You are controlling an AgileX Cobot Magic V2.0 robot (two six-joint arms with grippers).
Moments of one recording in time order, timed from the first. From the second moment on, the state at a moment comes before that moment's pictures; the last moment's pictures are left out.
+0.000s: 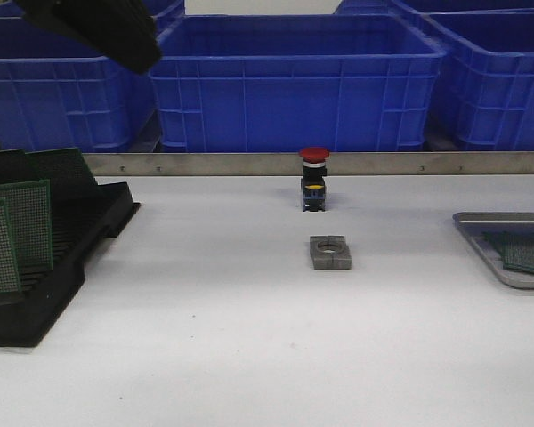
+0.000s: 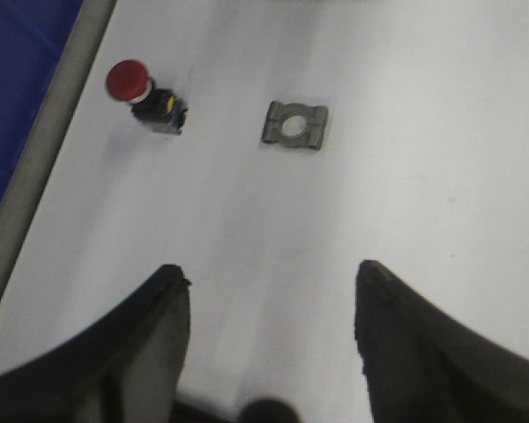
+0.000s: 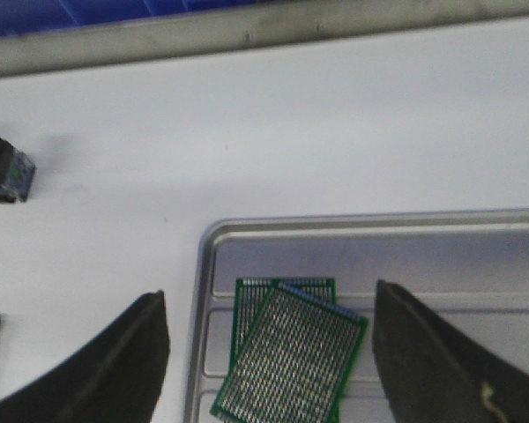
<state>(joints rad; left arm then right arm) -0.35 1.47 -1.28 -0.51 0.87 1.23 -0.15 1.41 -0.70 1.65 0.17 -1.60</state>
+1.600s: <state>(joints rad) -0.35 0.18 -0.35 -0.14 0.20 0.33 -0.15 0.20 -0.24 1.59 0.53 -1.66</state>
